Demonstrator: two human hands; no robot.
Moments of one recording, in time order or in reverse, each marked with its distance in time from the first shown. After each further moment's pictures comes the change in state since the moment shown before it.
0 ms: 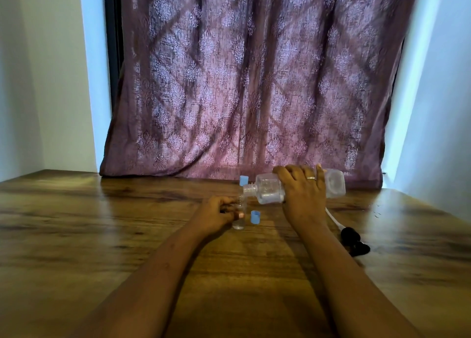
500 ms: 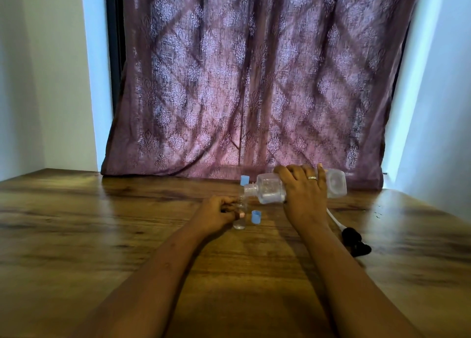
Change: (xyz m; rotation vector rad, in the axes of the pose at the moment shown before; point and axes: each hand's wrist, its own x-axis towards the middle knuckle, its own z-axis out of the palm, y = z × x) left_hand 0.002 -0.003 0.000 -0.011 0.004 0.010; right_hand 0.001 0.000 0.003 -0.014 -0.003 0.001
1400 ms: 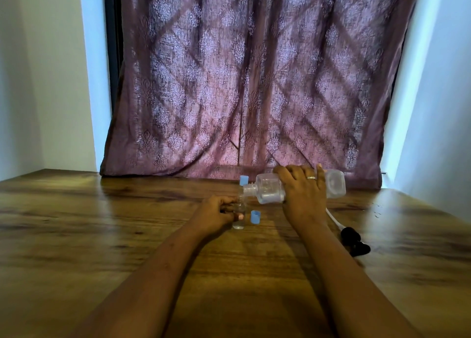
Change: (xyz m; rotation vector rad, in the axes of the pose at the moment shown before) left_hand 0.004 -0.004 0.000 0.022 0.017 0.003; right_hand 0.000 0.000 -0.001 0.013 -0.011 0.005
